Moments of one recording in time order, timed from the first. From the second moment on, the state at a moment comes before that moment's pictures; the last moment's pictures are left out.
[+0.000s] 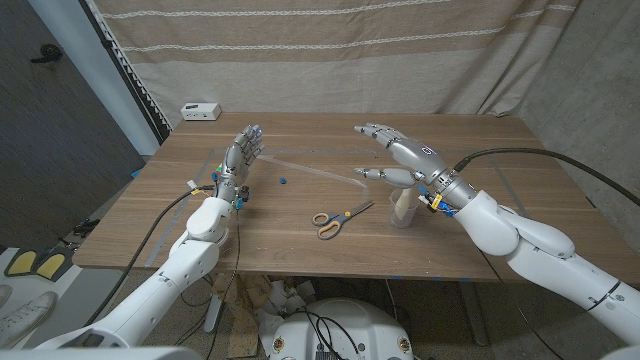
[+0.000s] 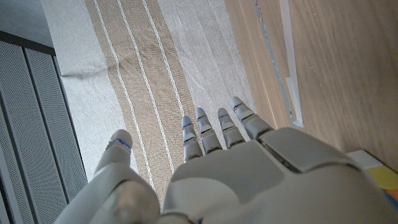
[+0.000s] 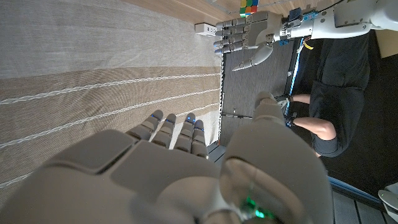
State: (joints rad) left arm 0.97 0.52 0.32 -1.37 -0.58 -0.46 0.07; left_hand 0.11 -0.13 0.53 -0.14 0.25 0.26 -0.15 0.20 0.19 0.31 -0.13 0.21 0.19 0.18 -0.04 0.18 0.17 0.26 -0.04 0.19 0.17; right arm -1.22 -0.88 -0.28 -2.07 -0.51 0.33 -0.27; right_hand 0.65 0.11 0.00 -0.15 0.46 0.10 -0.05 0.22 0.19 0.14 -0.10 0.26 0.19 0.06 -0.04 0.20 0.18 0.01 -0.03 0.20 0.17
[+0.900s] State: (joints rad) left arm 0.98 0.52 0.32 -1.37 -0.58 -0.45 0.07; left_hand 0.11 -0.13 0.52 -0.15 0.25 0.26 -0.15 0.20 0.19 0.31 -0.13 0.21 0.19 0.18 -0.04 0.18 0.17 0.25 -0.04 0.19 0.17; right arm -1.19 -0.90 -0.32 -2.12 -0.64 0.29 -0.22; right_hand 0.71 0.11 -0.01 -0.13 0.46 0.18 -0.10 0.24 0.19 0.24 -0.17 0.28 0.19 0.11 -0.04 0.19 0.19 0.01 0.00 0.20 0.18
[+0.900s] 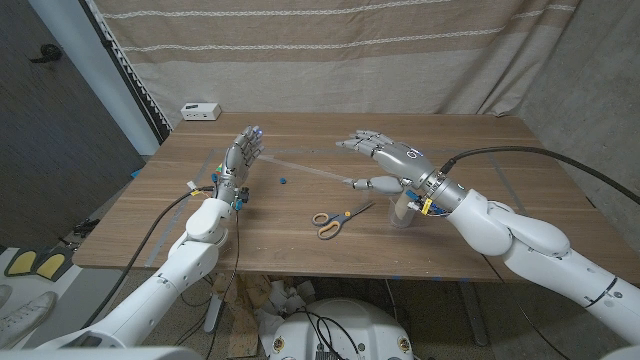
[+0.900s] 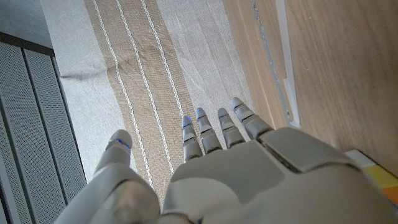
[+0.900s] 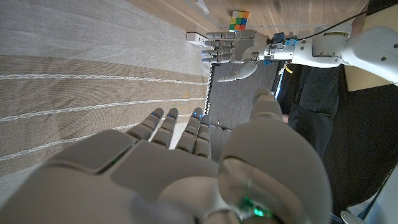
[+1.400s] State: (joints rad) left arm 0.99 0.52 0.32 -1.37 -0.58 -0.46 0.06; left_hand 0.11 -0.13 0.52 -0.14 0.25 0.26 -0.15 0.20 0.19 0.31 -0.13 0.21 0.19 0.18 -0.04 0.18 0.17 0.25 -0.04 0.19 0.17; right arm -1.17 -0.90 -0.36 -2.15 -0.70 0.24 -0.19; right_hand 0.71 0.11 -0.02 -0.12 0.46 0.17 -0.10 0.22 0.19 0.22 -0.18 0.27 0.19 0.00 -0.03 0.17 0.19 -0.06 -0.03 0.18 0.18
